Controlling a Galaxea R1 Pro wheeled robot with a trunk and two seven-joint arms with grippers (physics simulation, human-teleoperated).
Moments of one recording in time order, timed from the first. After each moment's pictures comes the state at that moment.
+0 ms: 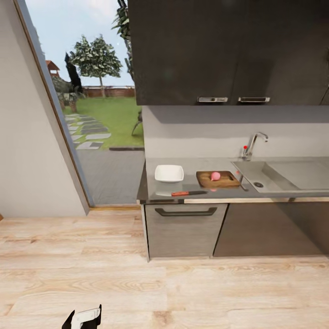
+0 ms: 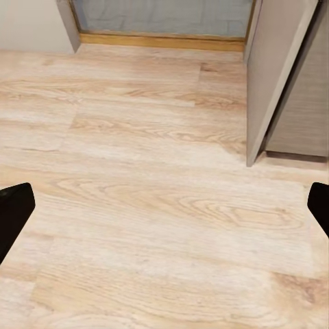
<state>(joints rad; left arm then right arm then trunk) -0.42 0.06 0.20 0.08 -0.06 -0.84 0.06 0.04 -0.03 -0.15 -0.40 0.00 -0.68 -0.12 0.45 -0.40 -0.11</state>
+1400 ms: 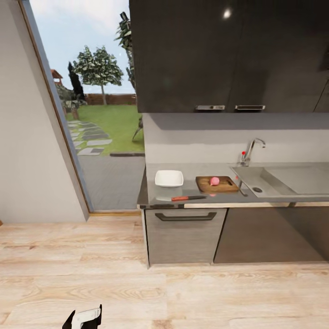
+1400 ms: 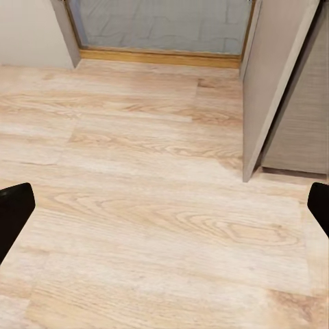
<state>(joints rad) -0.42 0.06 0.20 0.08 -0.06 -0.84 0.06 0.04 -0.03 -0.15 -0.40 0.00 -0.72 -0.12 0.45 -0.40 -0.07</state>
